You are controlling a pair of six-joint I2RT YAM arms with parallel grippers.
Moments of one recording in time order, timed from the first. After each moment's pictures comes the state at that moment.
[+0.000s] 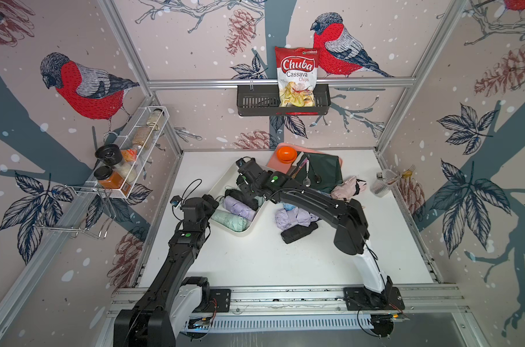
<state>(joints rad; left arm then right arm) -0.05 0.94 0.50 -0.12 -0.18 -0.87 0.99 2.14 2.00 -0.68 0.32 0.13</state>
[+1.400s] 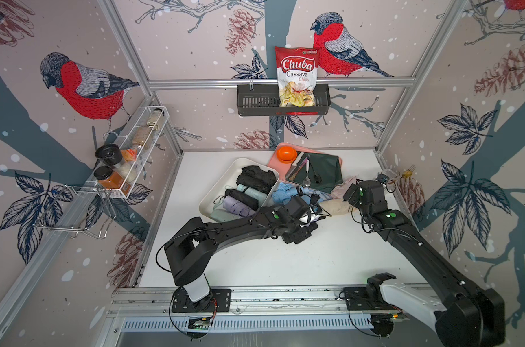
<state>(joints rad) -1.04 1.70 1.16 -0.39 0.03 0.18 0.31 1.04 0.76 -0.41 0.44 0.63</state>
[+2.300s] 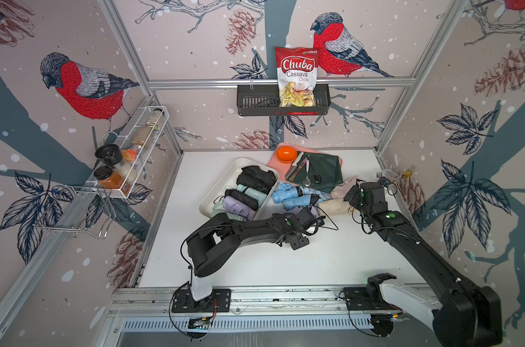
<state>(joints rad) -1.08 1.87 1.19 -0.41 -0.13 0.22 0.27 1.05 0.72 -0.37 0.39 0.66</state>
